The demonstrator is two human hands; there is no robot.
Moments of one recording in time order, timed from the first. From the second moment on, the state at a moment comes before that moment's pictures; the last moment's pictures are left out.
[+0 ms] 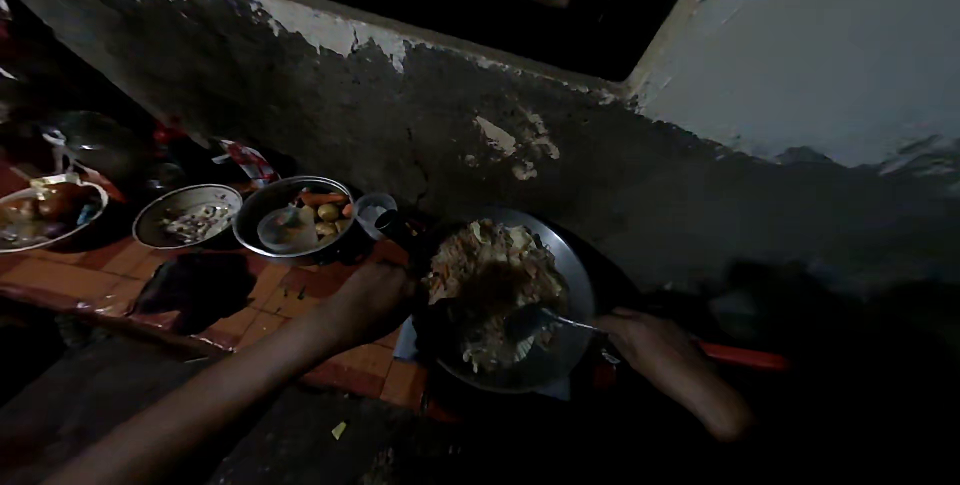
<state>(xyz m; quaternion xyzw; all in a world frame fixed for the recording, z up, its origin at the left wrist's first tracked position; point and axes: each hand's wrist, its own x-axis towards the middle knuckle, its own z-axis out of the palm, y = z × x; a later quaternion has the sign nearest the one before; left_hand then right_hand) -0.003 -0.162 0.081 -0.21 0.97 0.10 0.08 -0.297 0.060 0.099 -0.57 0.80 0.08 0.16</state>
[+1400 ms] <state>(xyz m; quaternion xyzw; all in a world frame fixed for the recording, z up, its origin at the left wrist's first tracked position) -0.138 -0.191 0.098 -0.29 0.95 -0.02 0.09 -0.334 -0.050 0.110 -0.50 0.85 0.11 0.09</state>
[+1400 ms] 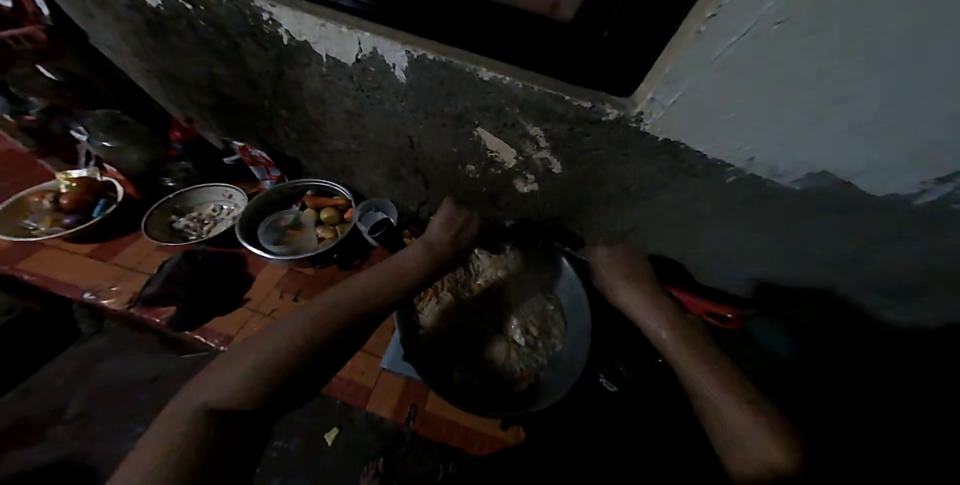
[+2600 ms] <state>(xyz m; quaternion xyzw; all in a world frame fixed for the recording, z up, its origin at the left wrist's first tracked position) -0.013 -0.168 0.065 -0.27 0.96 -0.01 -0.10 -0.264 -0.046 0.042 -0.60 0.79 -0.08 0.12</state>
